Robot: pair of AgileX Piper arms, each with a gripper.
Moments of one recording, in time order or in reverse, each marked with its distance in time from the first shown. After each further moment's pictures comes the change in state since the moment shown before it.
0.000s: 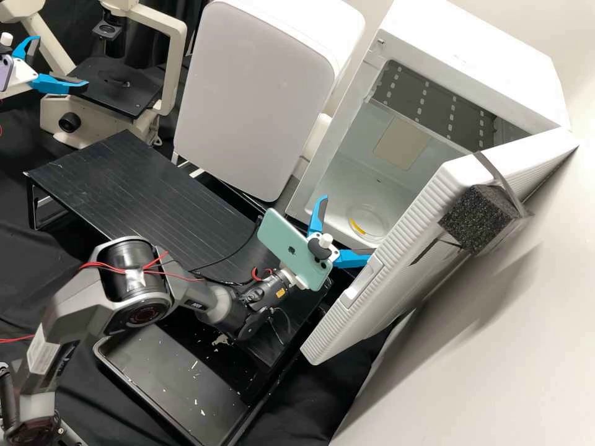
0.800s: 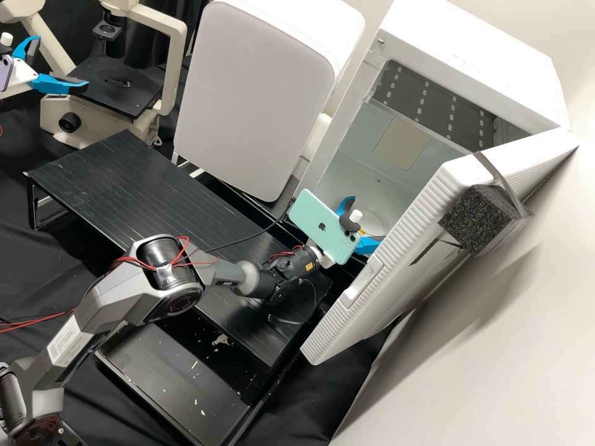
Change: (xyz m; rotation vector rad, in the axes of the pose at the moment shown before) left arm 0.000 0.000 0.000 0.000 0.000 0.000; right arm 0.093 -0.037 0.019 -0.057 -0.157 -0.082
